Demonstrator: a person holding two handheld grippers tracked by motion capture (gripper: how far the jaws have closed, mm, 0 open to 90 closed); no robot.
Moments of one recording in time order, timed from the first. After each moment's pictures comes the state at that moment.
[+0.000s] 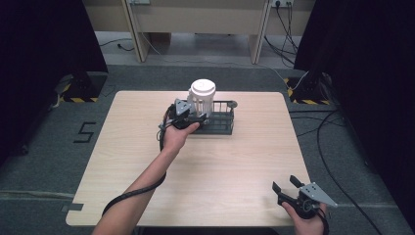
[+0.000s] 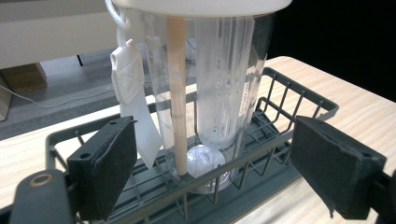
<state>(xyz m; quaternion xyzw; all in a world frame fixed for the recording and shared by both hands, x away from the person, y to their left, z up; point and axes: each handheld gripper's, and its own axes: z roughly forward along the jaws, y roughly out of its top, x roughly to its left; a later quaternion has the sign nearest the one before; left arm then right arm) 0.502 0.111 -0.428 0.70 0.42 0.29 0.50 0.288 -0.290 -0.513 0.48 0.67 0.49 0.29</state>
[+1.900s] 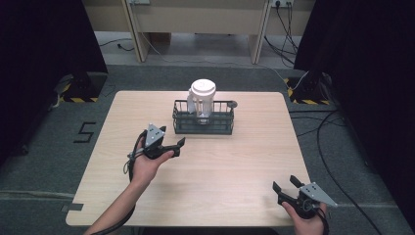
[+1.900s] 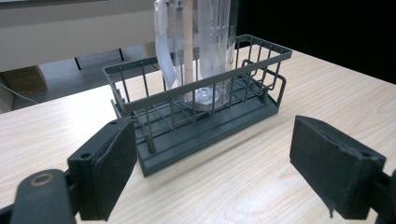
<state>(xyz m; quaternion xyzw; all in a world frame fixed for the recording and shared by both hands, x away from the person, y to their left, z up) 0.409 0.180 -0.443 0.70 0.40 0.29 0.51 0.288 -0.290 -0.513 0.48 0.67 0.48 0.29</state>
